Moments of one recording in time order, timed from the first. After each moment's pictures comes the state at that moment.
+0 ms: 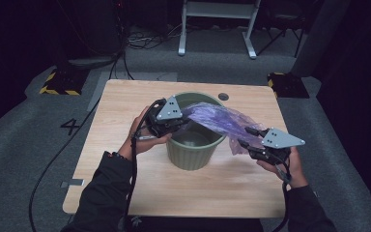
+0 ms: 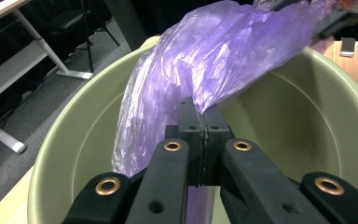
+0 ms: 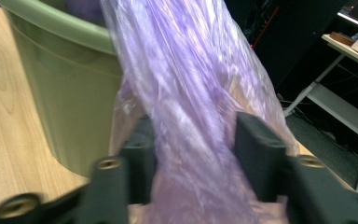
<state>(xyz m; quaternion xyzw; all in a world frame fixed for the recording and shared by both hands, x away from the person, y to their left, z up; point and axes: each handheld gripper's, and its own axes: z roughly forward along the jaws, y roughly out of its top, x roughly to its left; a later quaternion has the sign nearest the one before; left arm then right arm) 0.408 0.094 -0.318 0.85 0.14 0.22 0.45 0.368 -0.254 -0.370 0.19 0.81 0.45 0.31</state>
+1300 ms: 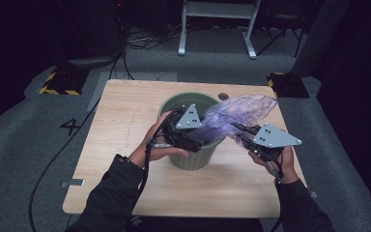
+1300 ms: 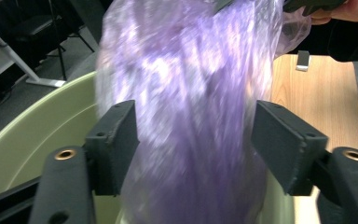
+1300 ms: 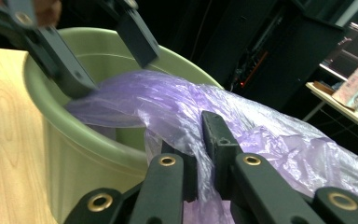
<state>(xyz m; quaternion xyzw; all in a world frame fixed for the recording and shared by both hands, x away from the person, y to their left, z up) 0.383 0.047 -0.316 0.86 0.11 0.19 0.45 0.352 -0.212 -0.327 0.13 0.79 0.49 0.36</state>
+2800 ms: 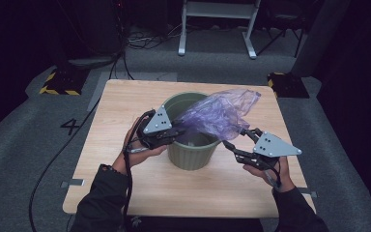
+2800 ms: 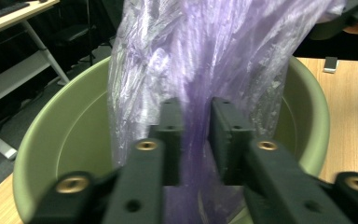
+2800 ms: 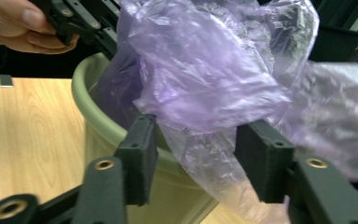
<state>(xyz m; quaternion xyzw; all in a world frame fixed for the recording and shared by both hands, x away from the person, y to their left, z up) 0.380 0.112 -0.332 0.83 0.15 0.21 0.50 0.339 -0.207 -0.343 0.14 0.77 0.53 0.33</state>
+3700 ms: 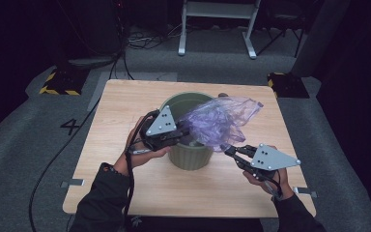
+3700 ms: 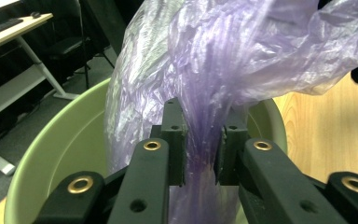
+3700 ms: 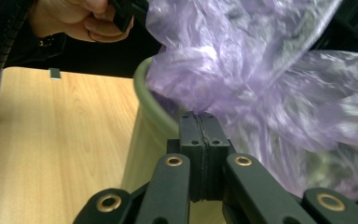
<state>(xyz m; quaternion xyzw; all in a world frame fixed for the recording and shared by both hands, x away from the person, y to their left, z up) 0.365 0.107 -0.317 0.82 0.13 0.22 0.51 0.315 -0.201 -0.349 0.08 0.78 0.54 0.29</state>
